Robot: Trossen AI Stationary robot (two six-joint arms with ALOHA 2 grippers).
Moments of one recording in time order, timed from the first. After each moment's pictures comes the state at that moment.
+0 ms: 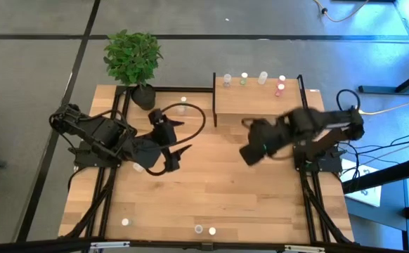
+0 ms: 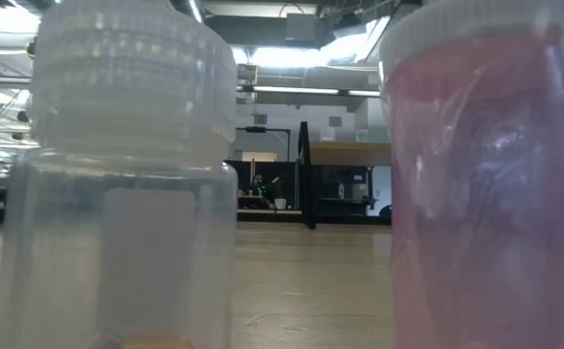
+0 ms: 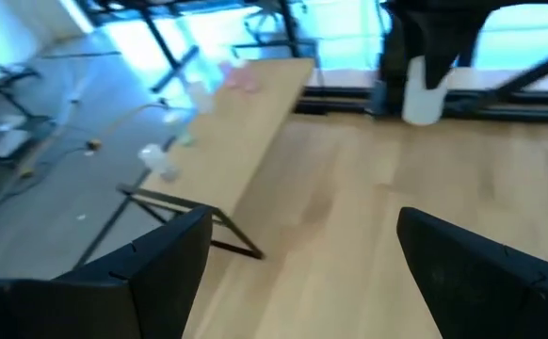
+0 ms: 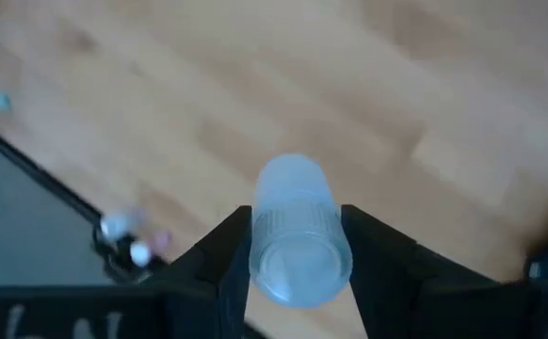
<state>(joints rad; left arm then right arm) -0.44 1.48 1.80 -1.03 -0.85 -0.34 0.25 1.58 1.91 -1.57 0.07 1.28</state>
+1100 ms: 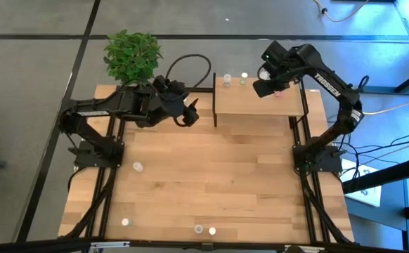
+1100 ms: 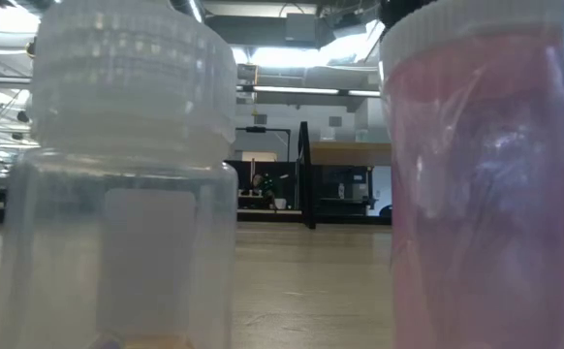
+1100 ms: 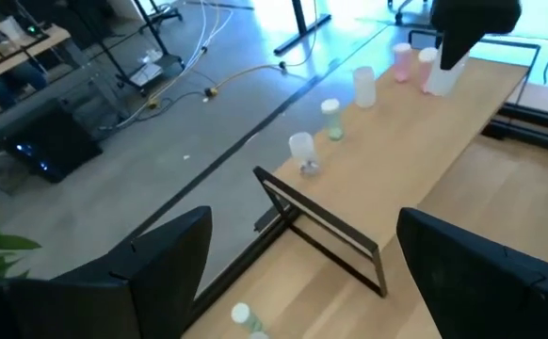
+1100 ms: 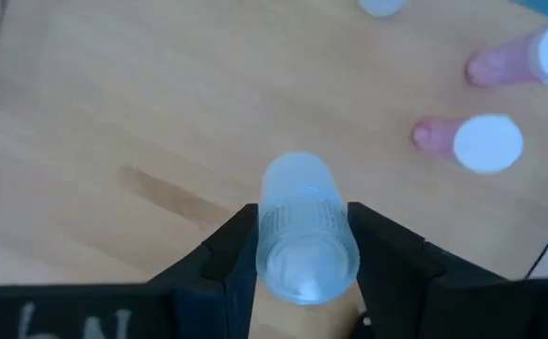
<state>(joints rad) -0.03 1.52 1.80 -0.95 -0.86 -0.30 -0.74 1.57 1.79 -1.56 0.00 0.41</state>
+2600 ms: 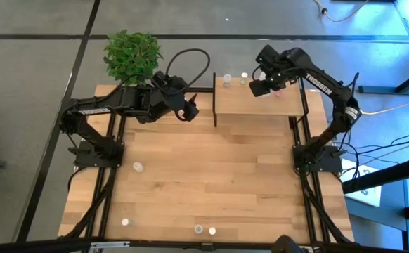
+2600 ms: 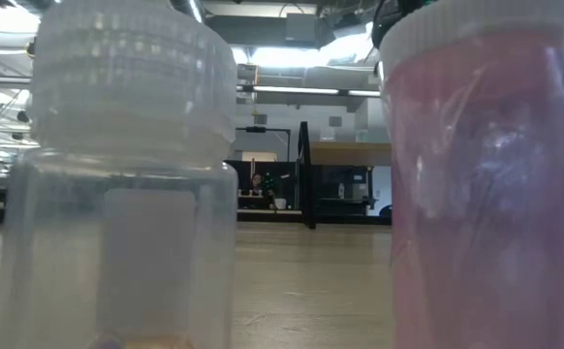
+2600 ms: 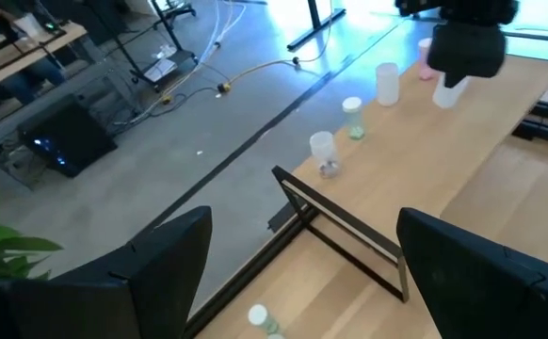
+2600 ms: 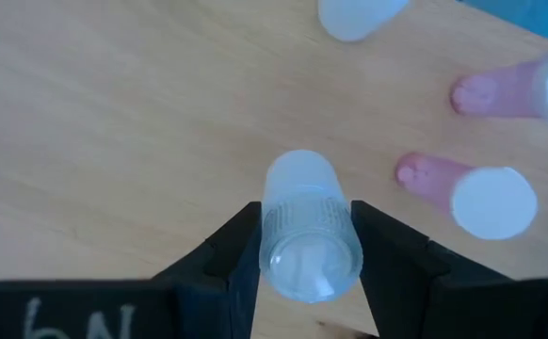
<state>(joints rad) 0.02 1.52 1.80 -0.95 -0.85 -0.28 -0.77 1.61 1.67 -1.43 0.10 0.44</state>
